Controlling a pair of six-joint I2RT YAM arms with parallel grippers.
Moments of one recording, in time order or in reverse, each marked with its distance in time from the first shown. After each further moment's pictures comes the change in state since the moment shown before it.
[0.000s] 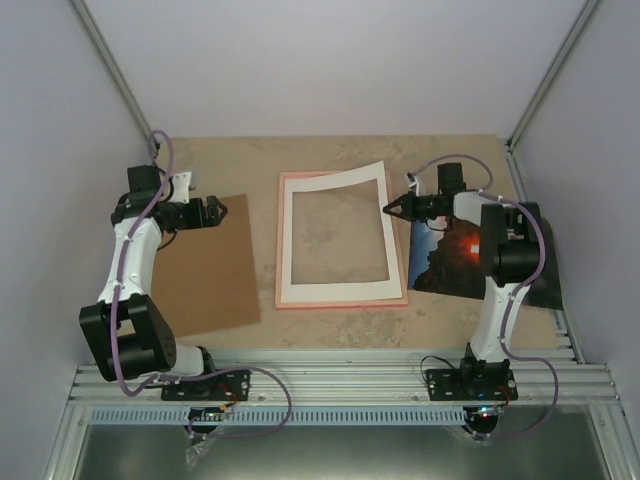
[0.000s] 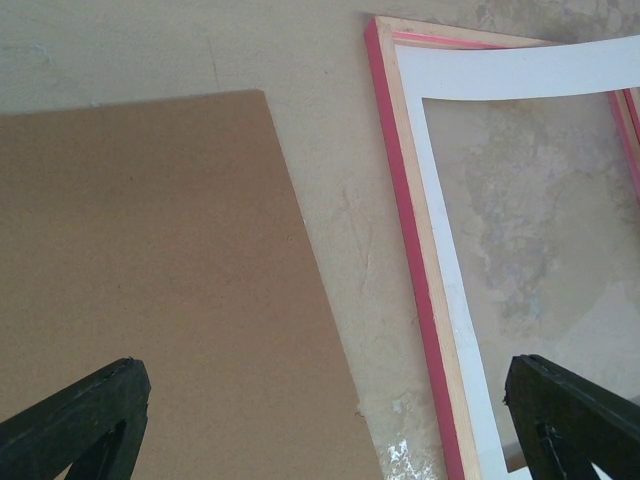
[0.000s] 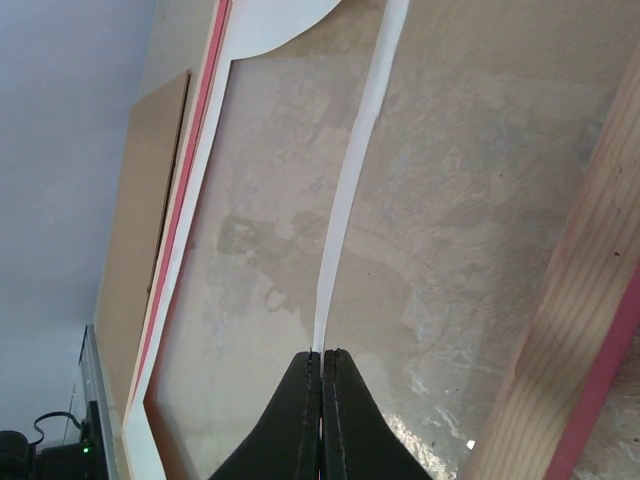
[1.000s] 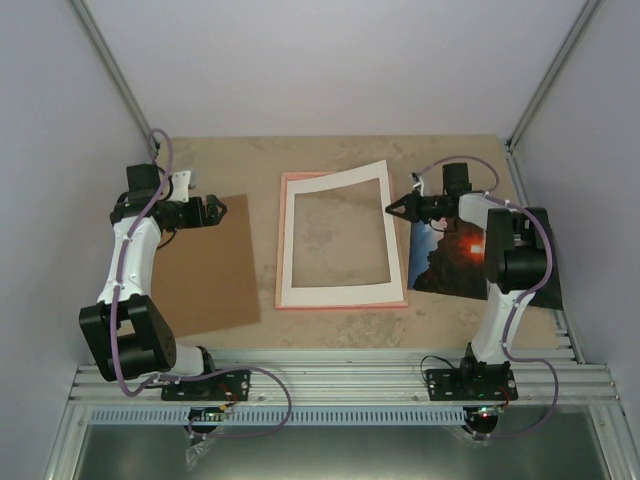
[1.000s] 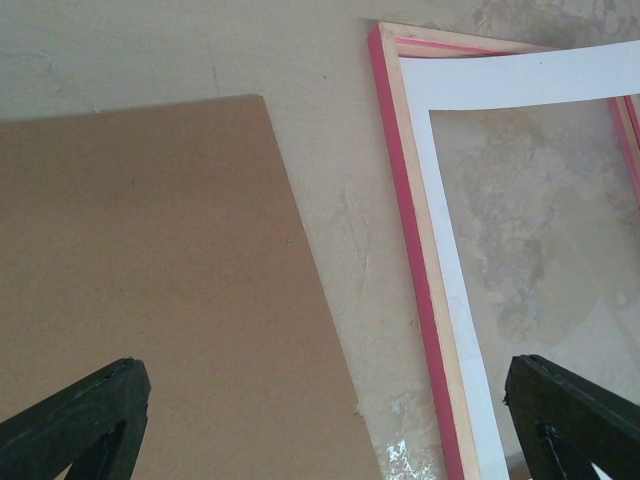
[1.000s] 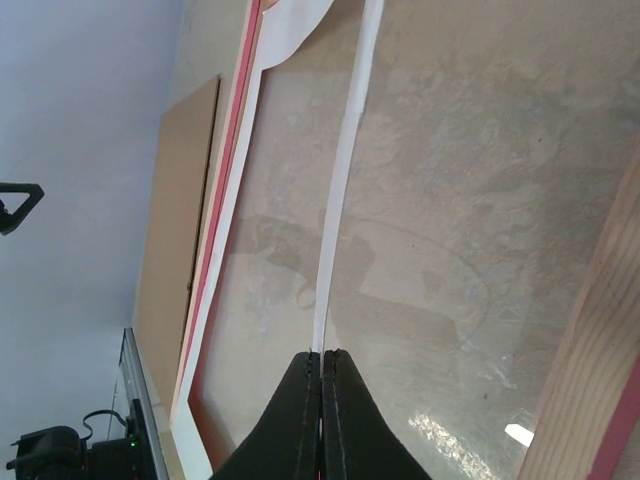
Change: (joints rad) left arm 0.000 0.000 0.013 -0.012 0.000 0.003; right arm -0.014 -0.074 -0.050 -0.018 -0.034 0.065
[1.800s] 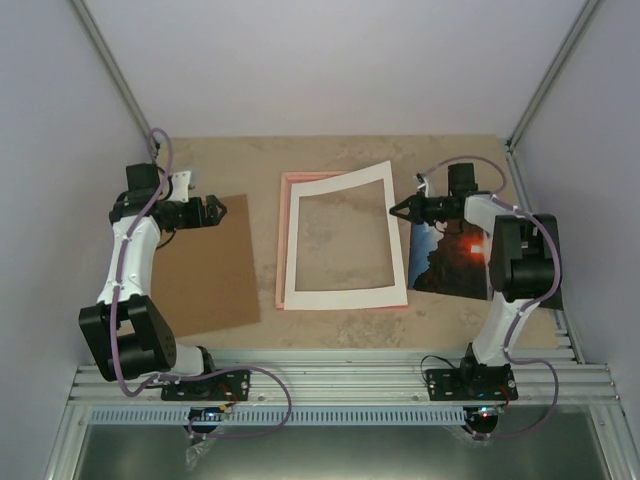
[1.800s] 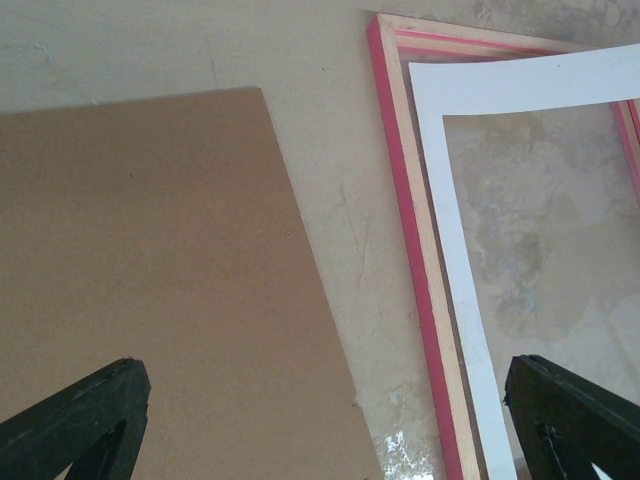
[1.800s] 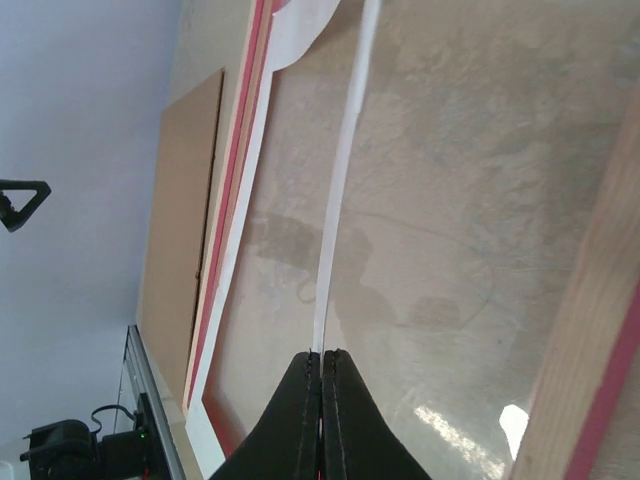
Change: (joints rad) left arm 0.002 0.000 0.013 -0.030 0.000 0.007; right arm -0.007 -0.087 -0.041 -0.063 0.014 -0.014
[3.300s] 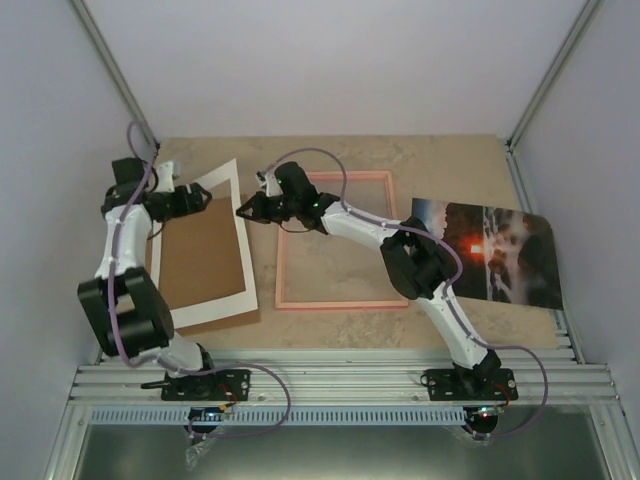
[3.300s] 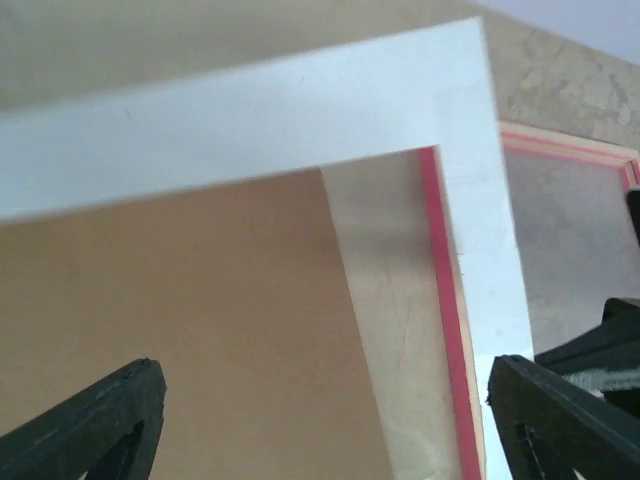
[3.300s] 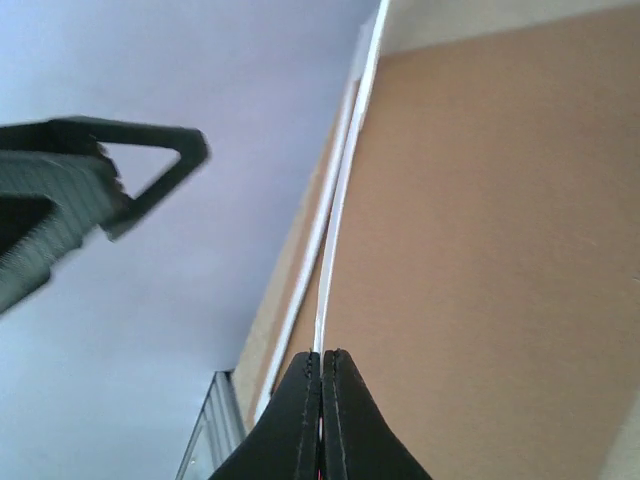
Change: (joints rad) left arm 0.083 0.194 0.040 0.140 0.079 -0.061; right arm 0.780 0.517 0.783 0.297 0.412 0.642
